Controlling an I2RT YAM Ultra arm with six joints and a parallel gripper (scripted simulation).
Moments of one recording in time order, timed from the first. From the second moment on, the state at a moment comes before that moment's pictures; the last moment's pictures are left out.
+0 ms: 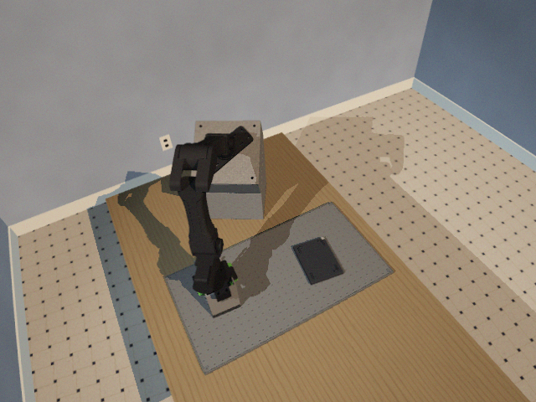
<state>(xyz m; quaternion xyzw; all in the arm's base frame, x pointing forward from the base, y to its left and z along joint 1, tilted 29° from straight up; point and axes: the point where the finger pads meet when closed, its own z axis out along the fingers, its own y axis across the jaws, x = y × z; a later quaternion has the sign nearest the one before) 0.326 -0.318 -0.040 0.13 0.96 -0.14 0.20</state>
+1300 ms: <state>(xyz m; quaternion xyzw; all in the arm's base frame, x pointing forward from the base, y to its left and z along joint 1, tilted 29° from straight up) 0.320 -0.313 -0.026 0.13 0.96 -0.14 0.20</state>
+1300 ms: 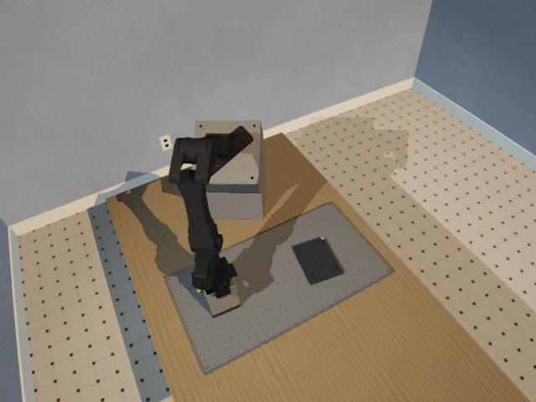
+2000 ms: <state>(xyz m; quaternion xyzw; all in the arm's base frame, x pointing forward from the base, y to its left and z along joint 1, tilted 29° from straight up) 0.310 -0.302 0.002 0.13 0.96 -0.14 0.20</state>
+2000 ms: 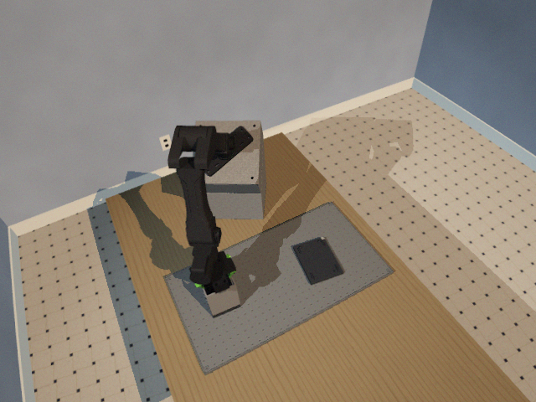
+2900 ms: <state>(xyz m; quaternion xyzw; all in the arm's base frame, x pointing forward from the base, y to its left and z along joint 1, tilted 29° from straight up) 0.297 -0.290 0.035 0.13 0.96 -0.14 0.20</state>
